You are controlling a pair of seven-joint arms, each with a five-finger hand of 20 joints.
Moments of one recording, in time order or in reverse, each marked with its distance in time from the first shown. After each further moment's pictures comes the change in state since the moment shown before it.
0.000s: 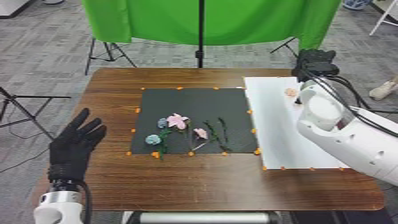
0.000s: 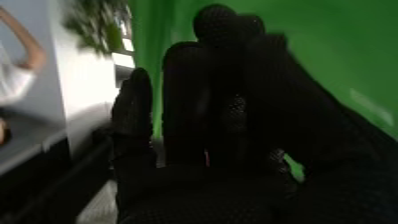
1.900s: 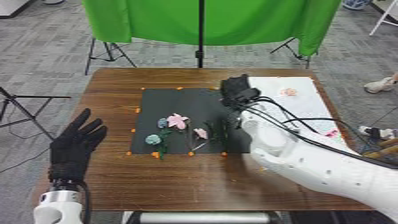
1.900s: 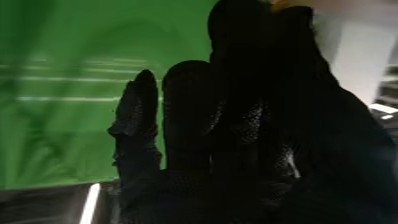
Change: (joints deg) left arm -0.3 -0.4 -0.4 -0.1 0.6 -0.2 -1.7; right arm 0.2 -13.3 -13.1 -1.9 -5.2 5.7 -14.4
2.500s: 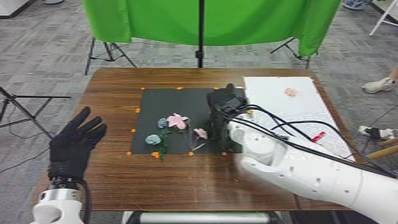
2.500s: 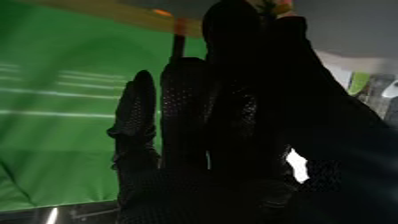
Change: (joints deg) left arm -0.3 0.5 0.0 0.0 -0.4 0.1 0.3; right arm -2.8 -1.1 0.6 -2.2 -2.8 -7.4 -1.3
